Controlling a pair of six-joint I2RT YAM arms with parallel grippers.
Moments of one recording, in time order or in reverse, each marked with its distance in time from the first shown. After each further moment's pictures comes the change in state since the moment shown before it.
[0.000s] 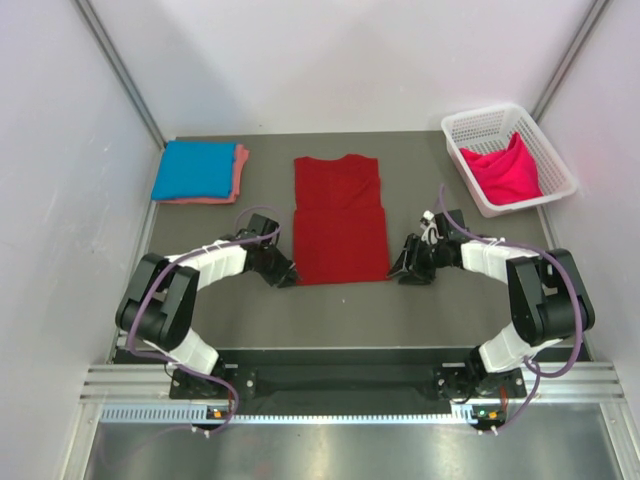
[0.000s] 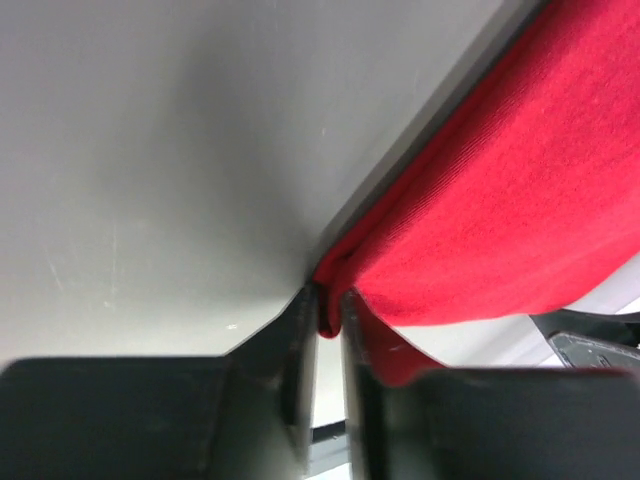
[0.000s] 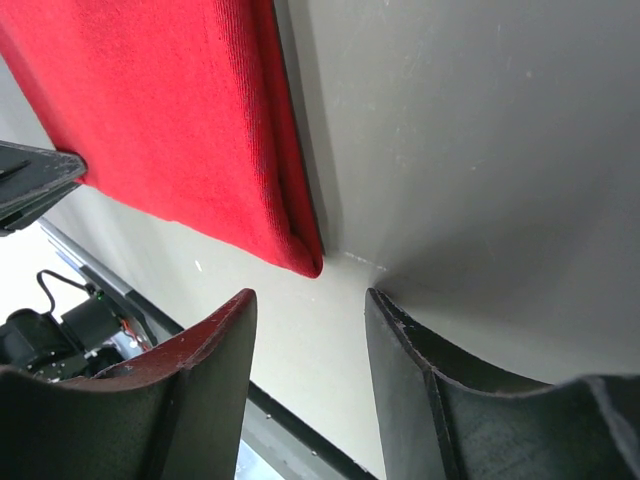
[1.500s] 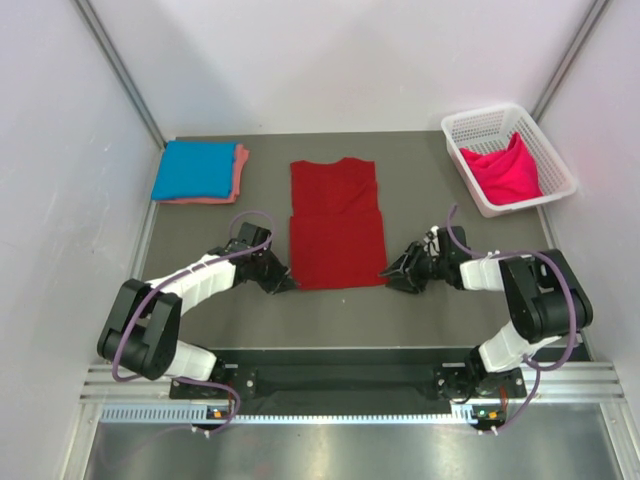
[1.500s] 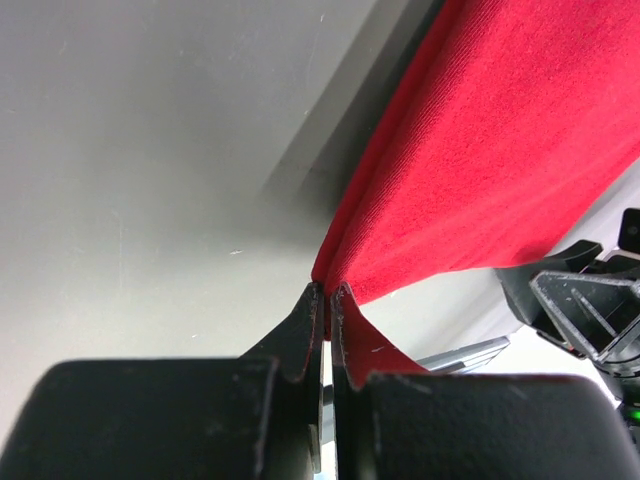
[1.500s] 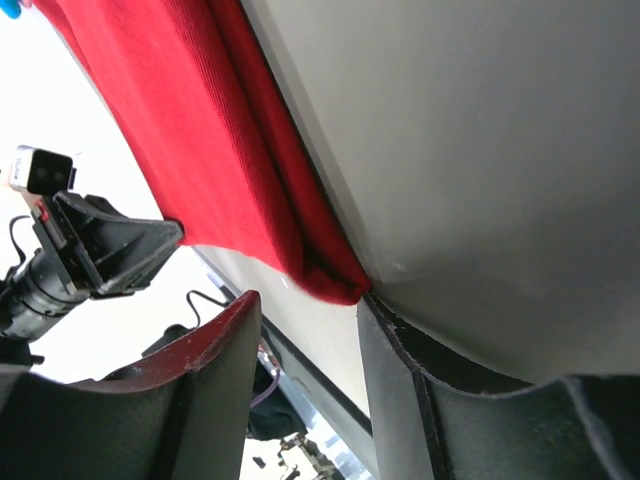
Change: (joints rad) left arm -0.001 -0.173 -0.111 0.023 0.054 -0.015; right arm 0.000 0.014 -0.217 0.417 -0.102 0.430
